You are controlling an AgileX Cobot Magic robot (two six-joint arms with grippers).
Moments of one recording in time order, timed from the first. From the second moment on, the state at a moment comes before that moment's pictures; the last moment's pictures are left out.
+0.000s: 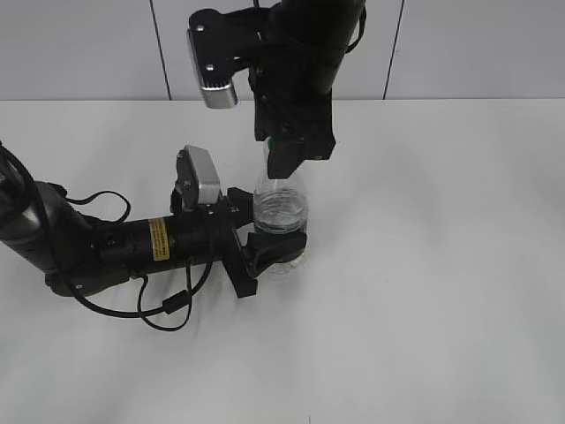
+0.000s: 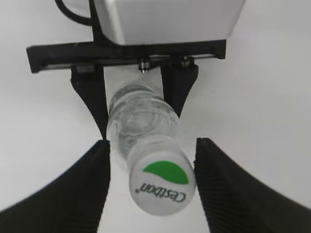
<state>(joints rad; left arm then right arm) -0.37 2.32 -0.94 0.95 -1.25 -0.25 0.68 2.06 -1.88 0.18 1.21 -1.33</state>
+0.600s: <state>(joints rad) -0.37 2.32 -0.94 0.95 -1.25 -0.25 0.68 2.06 -1.93 0.19 1.22 -0.84</state>
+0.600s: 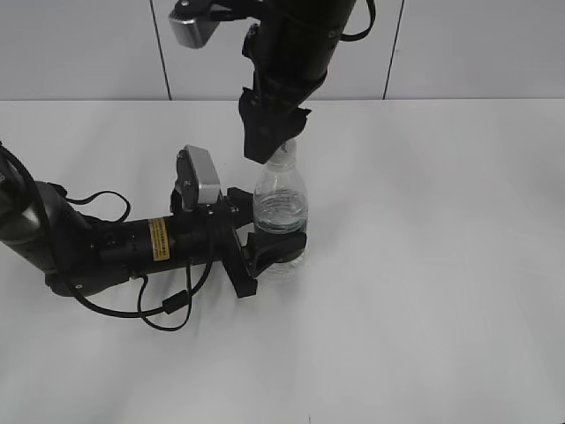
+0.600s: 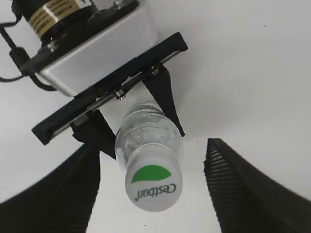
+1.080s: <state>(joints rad) -0.37 2.32 -0.94 0.95 -1.25 -0.25 0.68 2.00 -1.96 0.18 1.22 -0.26</state>
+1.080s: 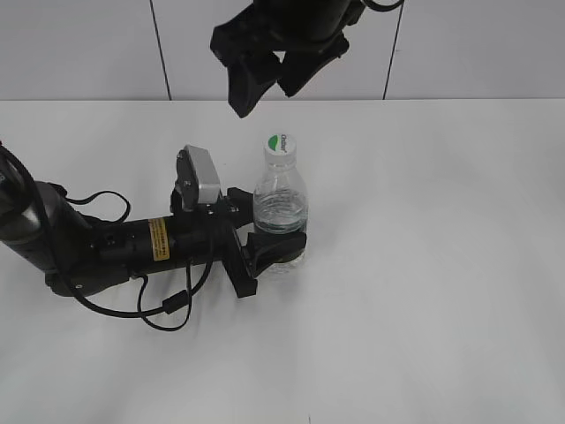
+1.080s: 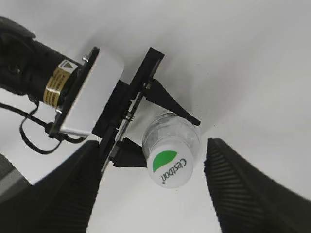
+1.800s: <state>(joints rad) -0.37 2.32 -0.94 0.95 -1.25 -0.25 0.68 1.97 -1.85 0.14 1.22 0.00</state>
